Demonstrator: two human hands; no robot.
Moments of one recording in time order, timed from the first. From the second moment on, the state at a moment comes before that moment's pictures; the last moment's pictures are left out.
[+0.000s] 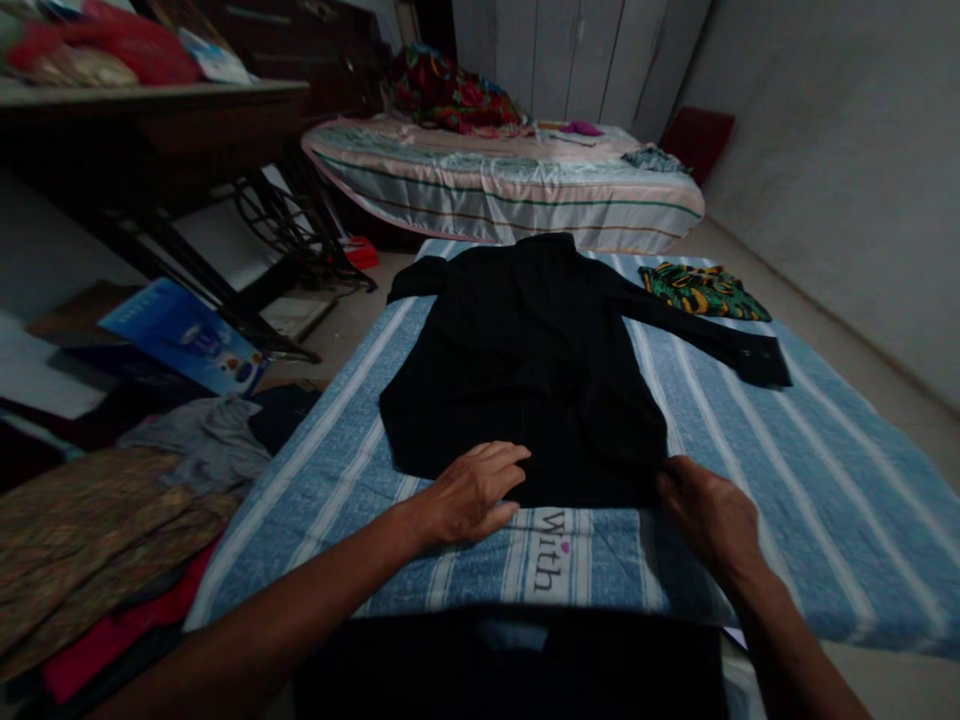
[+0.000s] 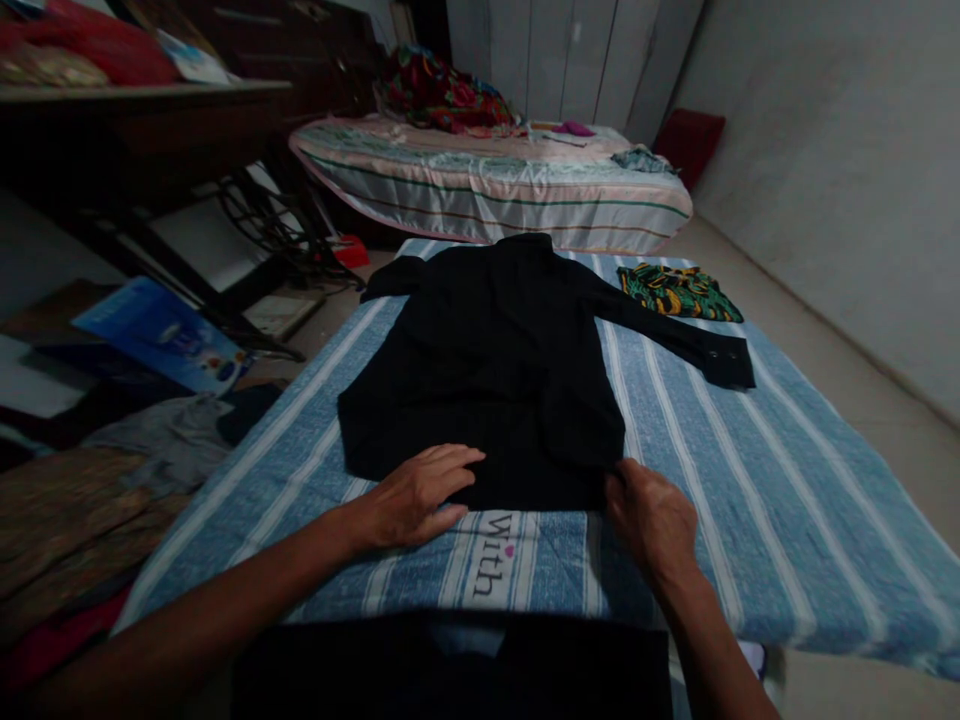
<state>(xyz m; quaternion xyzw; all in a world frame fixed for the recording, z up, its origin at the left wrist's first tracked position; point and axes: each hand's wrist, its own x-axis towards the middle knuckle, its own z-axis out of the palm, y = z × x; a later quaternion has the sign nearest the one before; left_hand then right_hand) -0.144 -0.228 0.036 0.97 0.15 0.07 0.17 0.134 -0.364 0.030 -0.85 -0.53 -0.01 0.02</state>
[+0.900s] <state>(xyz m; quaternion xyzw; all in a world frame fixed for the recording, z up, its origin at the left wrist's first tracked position) -0.126 -0.246 0.055 0.97 0.21 -0.04 0.08 0.137 -0.373 0.018 -0.81 -0.58 -0.04 0.10</state>
